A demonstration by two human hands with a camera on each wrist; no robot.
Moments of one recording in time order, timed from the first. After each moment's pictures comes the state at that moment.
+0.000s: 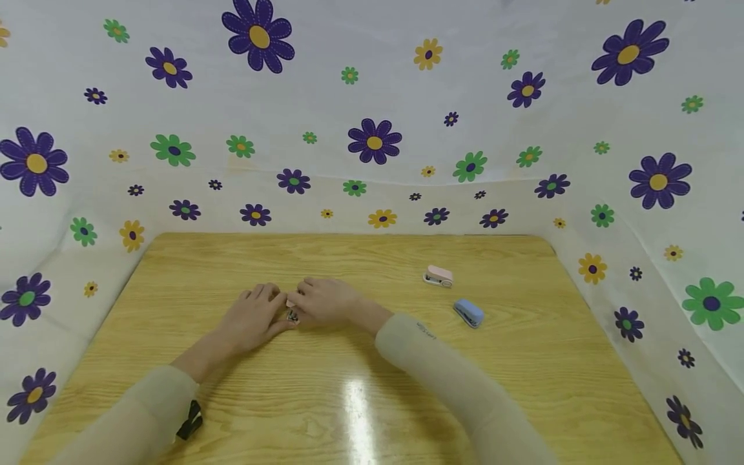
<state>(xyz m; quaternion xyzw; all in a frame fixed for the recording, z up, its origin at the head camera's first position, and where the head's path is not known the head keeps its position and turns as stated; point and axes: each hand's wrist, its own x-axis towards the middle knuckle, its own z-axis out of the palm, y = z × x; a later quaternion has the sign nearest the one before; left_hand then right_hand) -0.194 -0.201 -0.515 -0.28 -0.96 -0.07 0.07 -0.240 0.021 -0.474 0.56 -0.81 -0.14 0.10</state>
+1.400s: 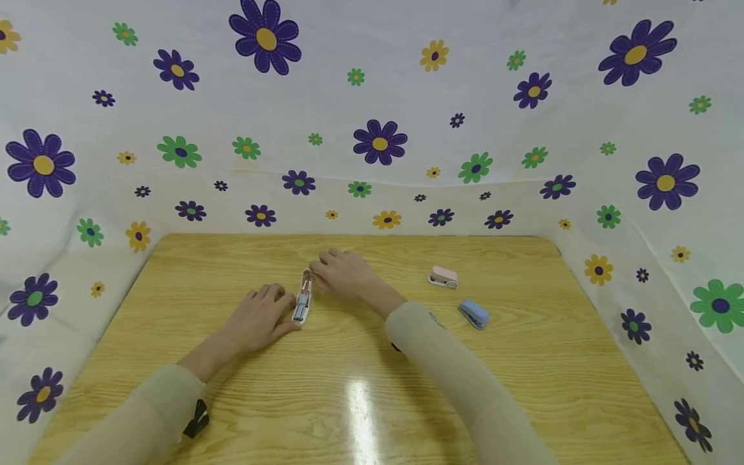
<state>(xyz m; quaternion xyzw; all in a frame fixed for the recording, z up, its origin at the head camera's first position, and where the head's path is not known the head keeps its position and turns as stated) -0.195 -0.201 -0.509 -0.28 -0.96 -0.08 0.05 -0.279 0.039 -0.466 0.43 -0.89 -0.08 0.13</state>
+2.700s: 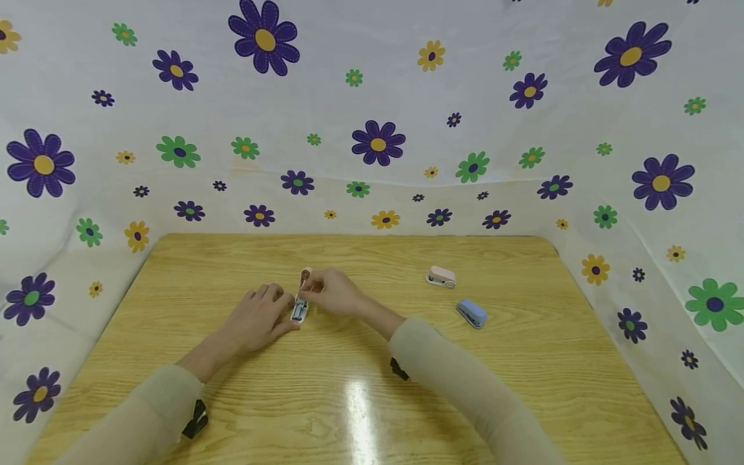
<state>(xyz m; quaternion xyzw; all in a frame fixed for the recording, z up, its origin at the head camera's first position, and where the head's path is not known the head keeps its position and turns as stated) -0.195 -0.200 -0.511 -0.28 -0.95 -0.07 0.06 -0.242 0.028 -0.465 0.26 -0.86 0.41 -0.16</state>
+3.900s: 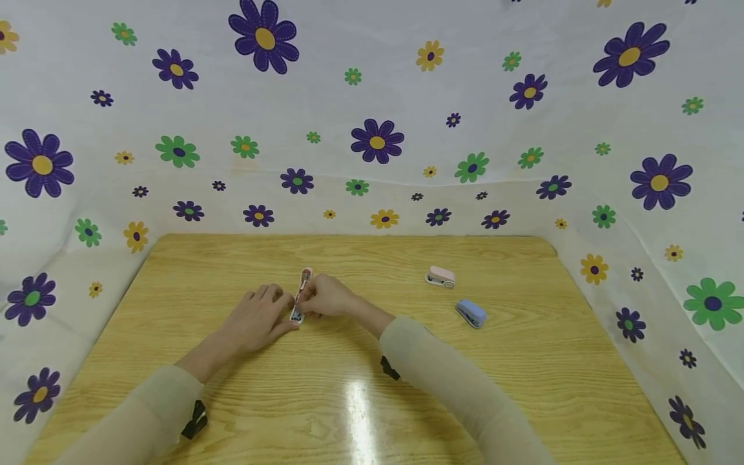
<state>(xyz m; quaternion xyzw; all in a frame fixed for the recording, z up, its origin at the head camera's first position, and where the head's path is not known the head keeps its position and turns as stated) -0.194 -0.201 -0.512 -0.28 -0.95 -0.06 0.07 -0.244 0.016 -0.471 0.20 -0.84 0.43 -0.27</state>
